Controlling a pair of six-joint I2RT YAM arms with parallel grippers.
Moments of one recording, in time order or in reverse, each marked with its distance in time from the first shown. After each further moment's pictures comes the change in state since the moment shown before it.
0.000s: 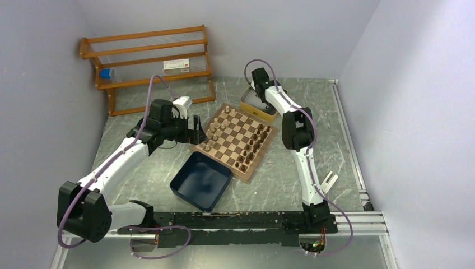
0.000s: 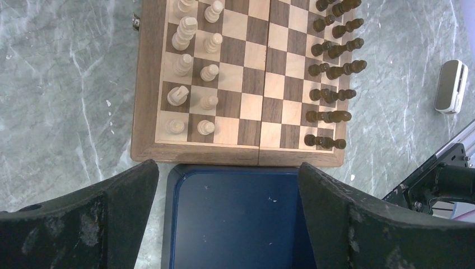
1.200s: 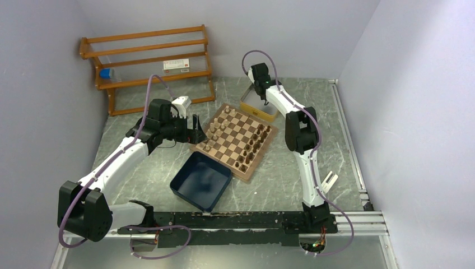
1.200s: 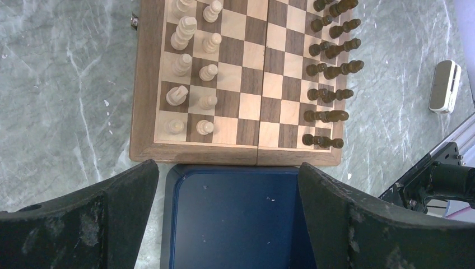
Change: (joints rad) left arm 0.019 0.006 0.000 0.001 0.029 0.000; right arm 0.024 -0.148 -0.176 0.266 -0.067 0.011
